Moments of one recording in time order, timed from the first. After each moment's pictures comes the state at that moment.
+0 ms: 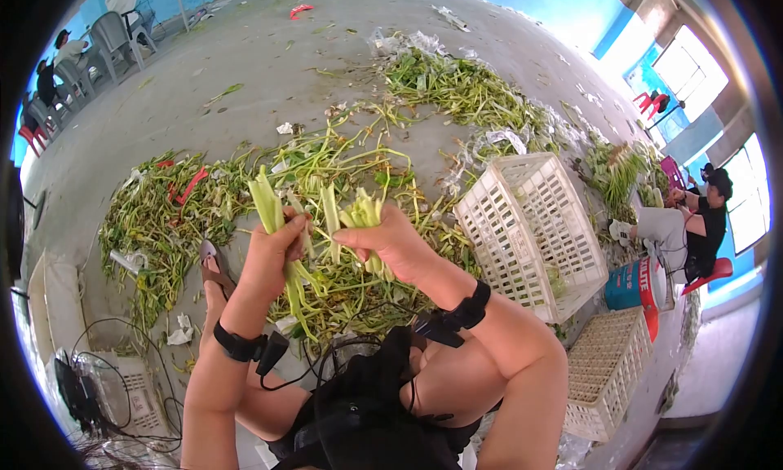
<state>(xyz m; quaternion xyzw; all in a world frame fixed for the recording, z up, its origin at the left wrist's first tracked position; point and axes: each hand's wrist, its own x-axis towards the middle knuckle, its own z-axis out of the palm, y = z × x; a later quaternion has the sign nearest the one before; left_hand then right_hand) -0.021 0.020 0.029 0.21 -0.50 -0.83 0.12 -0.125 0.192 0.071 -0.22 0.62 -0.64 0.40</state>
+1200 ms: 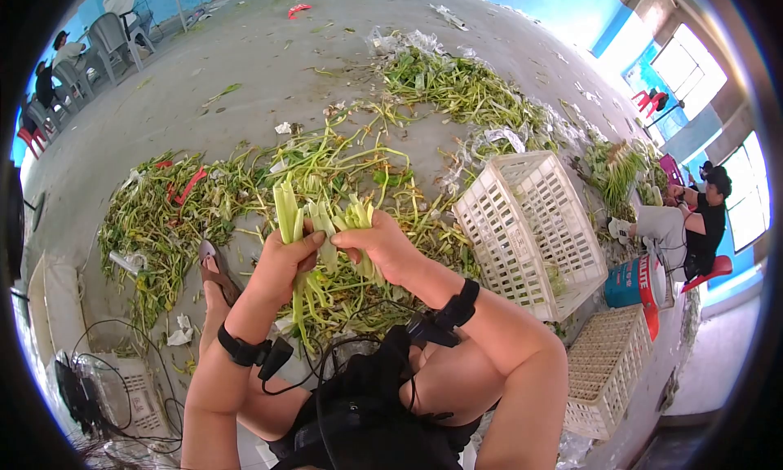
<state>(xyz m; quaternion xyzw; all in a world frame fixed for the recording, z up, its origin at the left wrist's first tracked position) -0.016 0.033 0.035 0.17 -0.53 -0.83 0.04 -0.122 0.184 0.043 -0.19 0.58 -0.68 0.41</state>
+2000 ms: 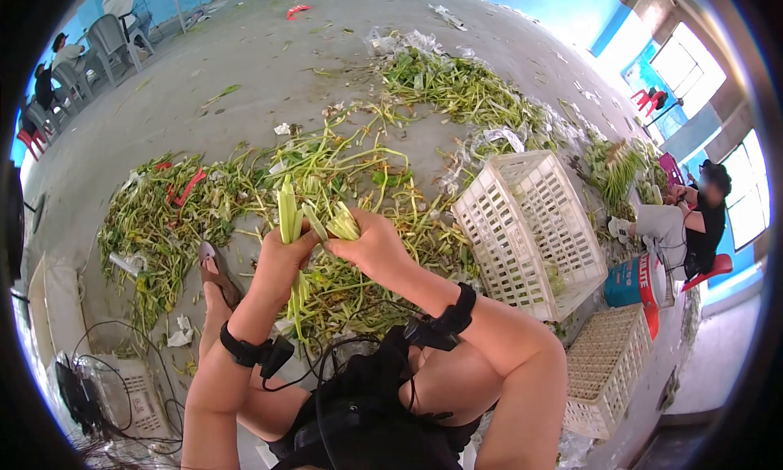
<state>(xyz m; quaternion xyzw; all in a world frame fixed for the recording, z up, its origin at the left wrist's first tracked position) -0.020 0.035 0.030 0.21 -0.64 -0.74 0.09 -0.113 0.182 0.048 -0.28 0.75 -0.54 0.27</state>
